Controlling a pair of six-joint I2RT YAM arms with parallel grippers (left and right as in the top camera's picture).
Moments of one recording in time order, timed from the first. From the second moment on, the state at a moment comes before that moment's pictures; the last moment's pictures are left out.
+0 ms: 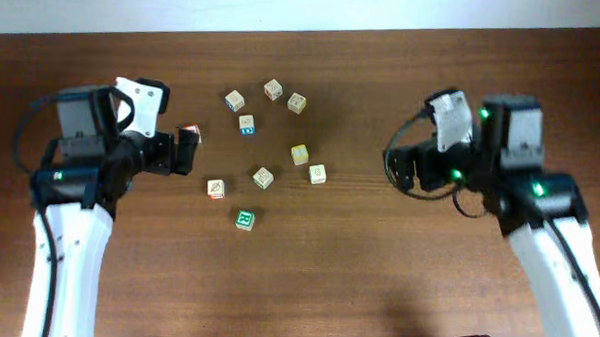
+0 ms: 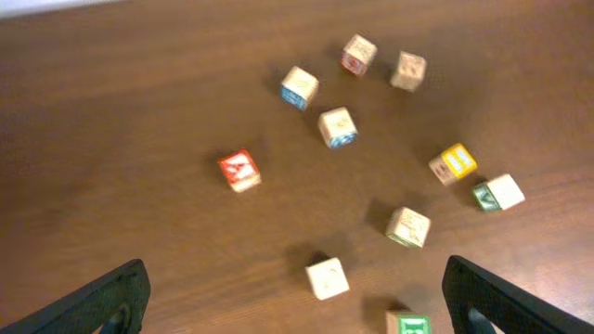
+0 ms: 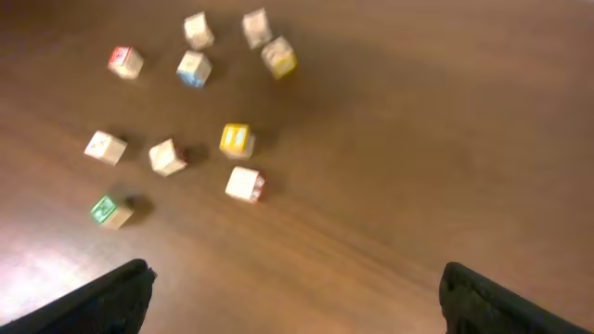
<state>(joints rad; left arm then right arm) 0.08 1.34 1.23 -0.74 0.28 0.22 0.08 1.27 1.22 -0.82 -0.39 -0.14</state>
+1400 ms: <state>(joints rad) 0.07 1.56 1.24 -0.73 0.07 -0.16 0.49 1.91 1.24 -0.41 -0.07 0.26</state>
